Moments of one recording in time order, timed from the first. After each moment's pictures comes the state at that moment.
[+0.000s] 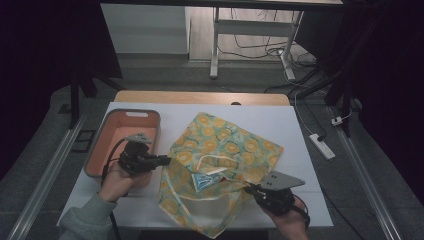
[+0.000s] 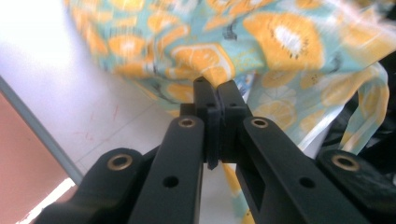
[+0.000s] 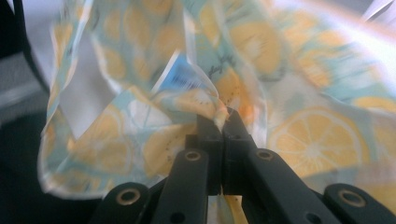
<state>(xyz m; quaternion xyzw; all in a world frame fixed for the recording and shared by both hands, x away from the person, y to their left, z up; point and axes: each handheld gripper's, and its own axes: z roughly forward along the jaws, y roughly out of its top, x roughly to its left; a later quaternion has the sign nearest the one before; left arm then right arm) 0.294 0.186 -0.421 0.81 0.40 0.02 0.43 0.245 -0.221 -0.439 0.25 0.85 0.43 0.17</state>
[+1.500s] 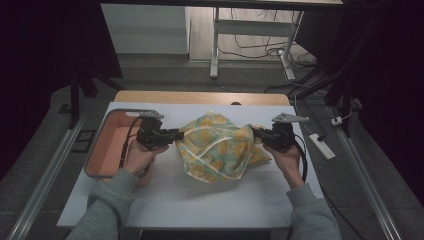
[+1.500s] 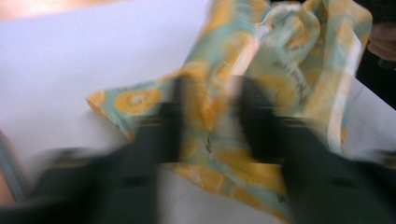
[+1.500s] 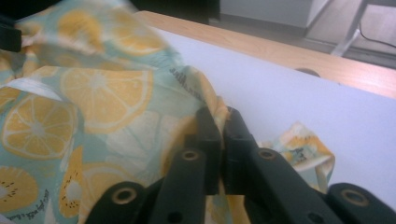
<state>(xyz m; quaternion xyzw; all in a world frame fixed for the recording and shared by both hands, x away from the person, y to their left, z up) 0.369 0.162 -0.429 0.77 0.44 0.06 0.47 0.410 -0.244 -0.428 0.36 0.79 0.48 0.16</state>
